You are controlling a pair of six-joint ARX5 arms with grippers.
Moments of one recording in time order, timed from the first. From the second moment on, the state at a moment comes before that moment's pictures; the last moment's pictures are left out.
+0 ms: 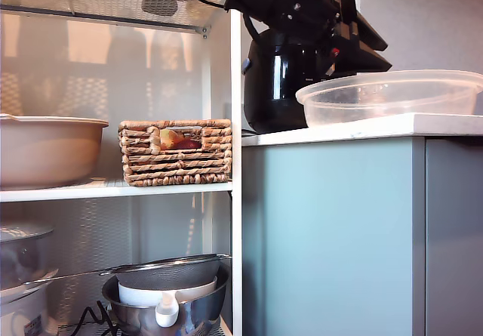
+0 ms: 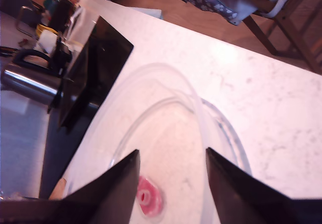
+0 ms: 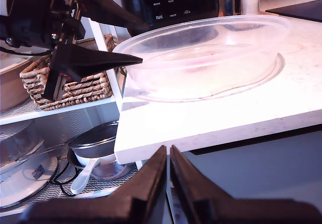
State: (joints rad) left arm -0.77 2.06 1.81 -0.14 0.51 1.14; right arm 0.21 0.01 0.23 -0.32 -0.05 0.13
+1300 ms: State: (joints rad) left arm -0.48 1.60 1.83 -1.05 0.27 0.45; right arm 0.20 0.01 0.23 -0.29 0.17 -0.05
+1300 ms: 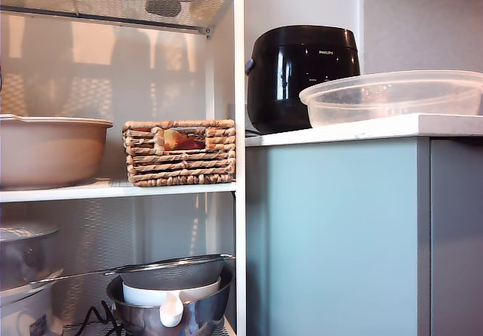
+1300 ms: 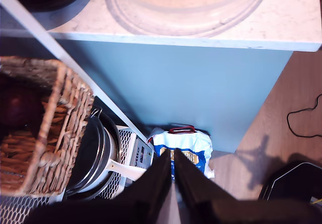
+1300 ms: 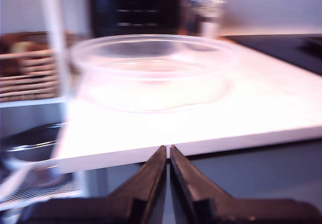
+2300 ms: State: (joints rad) left arm -0.29 1.06 1.06 -0.50 0.10 0.18; right arm 0.09 0.01 0.23 -0.39 0.13 -0.05
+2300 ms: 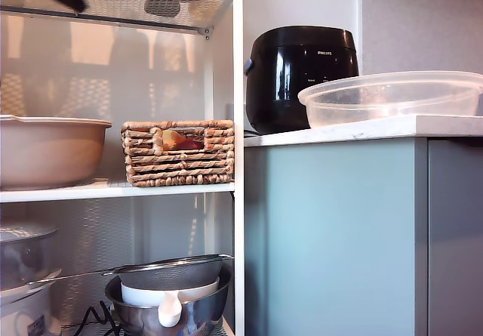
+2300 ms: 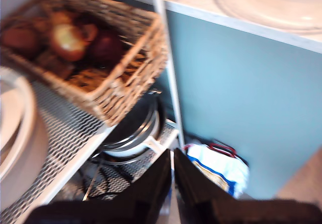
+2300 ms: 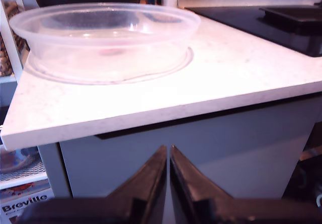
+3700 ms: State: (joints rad) left arm -0.01 0.21 0.27 -0.18 0.27 -0.02; right arm 0.09 0.01 0.23 -0.68 0.13 -0.05
